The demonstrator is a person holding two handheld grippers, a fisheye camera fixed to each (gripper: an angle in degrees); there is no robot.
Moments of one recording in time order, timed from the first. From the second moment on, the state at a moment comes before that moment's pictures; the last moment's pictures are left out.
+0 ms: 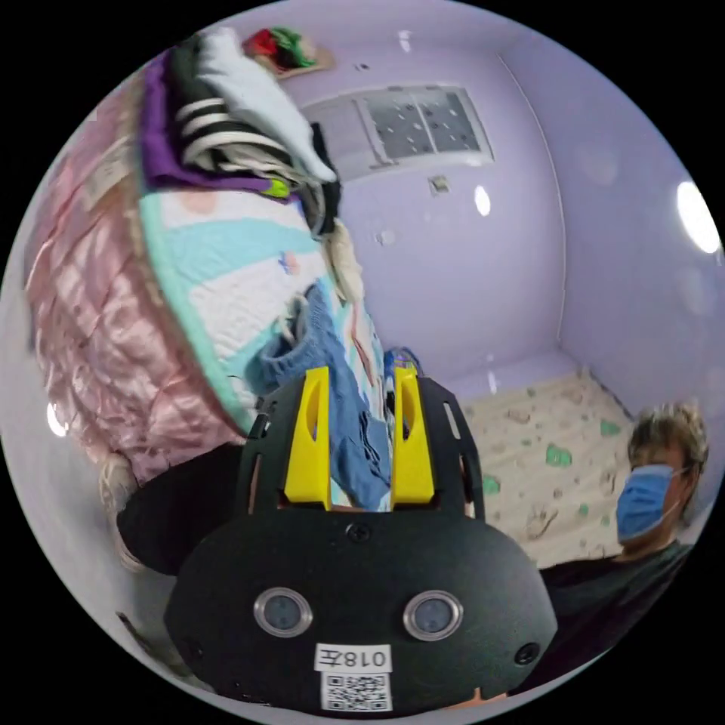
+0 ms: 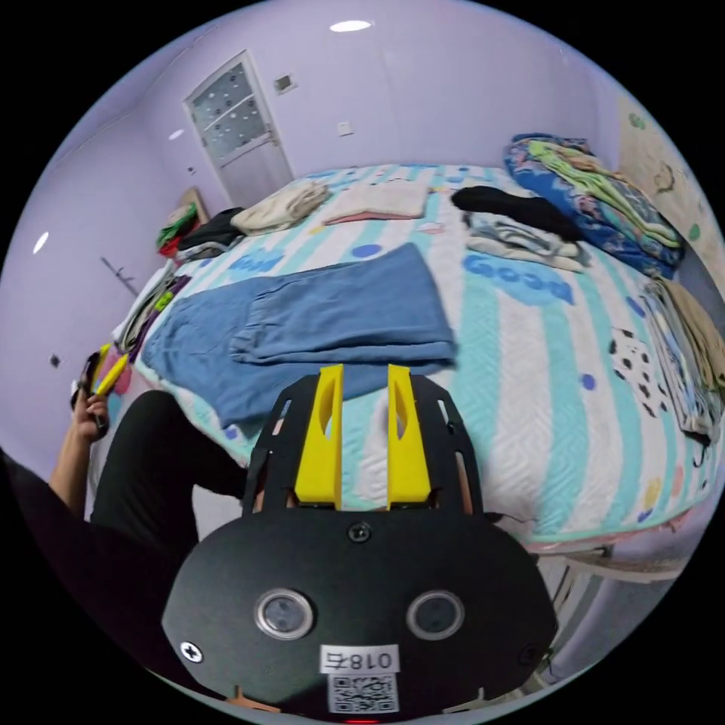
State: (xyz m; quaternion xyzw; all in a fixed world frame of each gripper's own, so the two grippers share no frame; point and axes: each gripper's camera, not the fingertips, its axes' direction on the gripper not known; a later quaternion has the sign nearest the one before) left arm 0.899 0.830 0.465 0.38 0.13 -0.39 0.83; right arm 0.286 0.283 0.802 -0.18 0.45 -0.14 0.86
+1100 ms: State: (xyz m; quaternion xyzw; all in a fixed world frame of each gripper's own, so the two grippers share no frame) left arm 0.875 0.259 0.873 0.11 0.29 -0.26 0.92; right arm 0.423 0.227 0.664 -0.28 0.31 -0.08 0.91
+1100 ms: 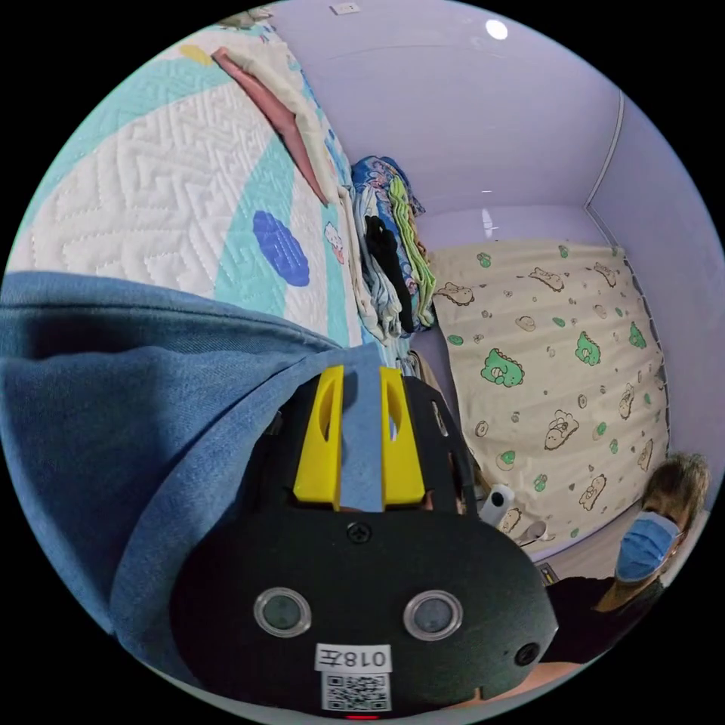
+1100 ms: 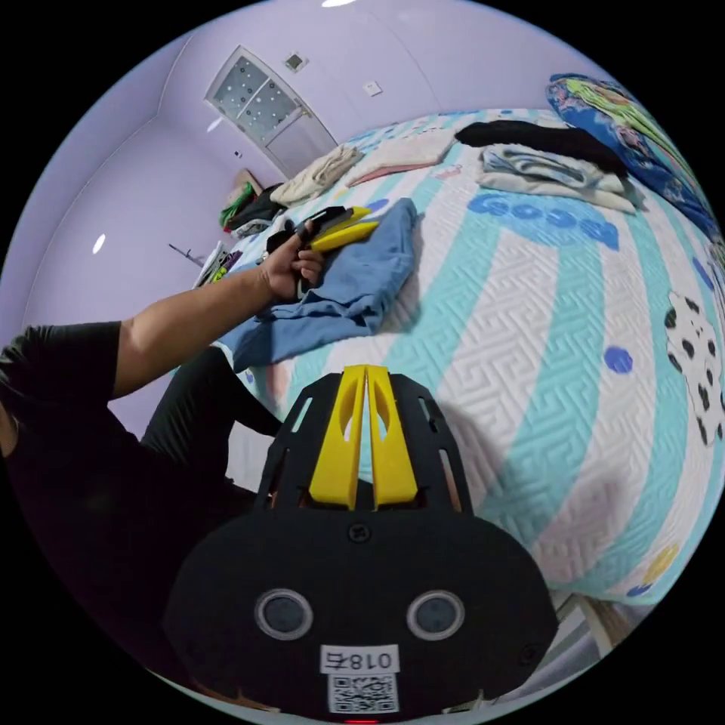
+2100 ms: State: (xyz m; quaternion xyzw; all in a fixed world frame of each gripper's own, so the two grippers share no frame) left arm 0.844 0.369 0.769 0.18 0.37 -0.14 0.90; right arm 0.483 0.245 0.589 -0.09 0.29 0.03 0.95
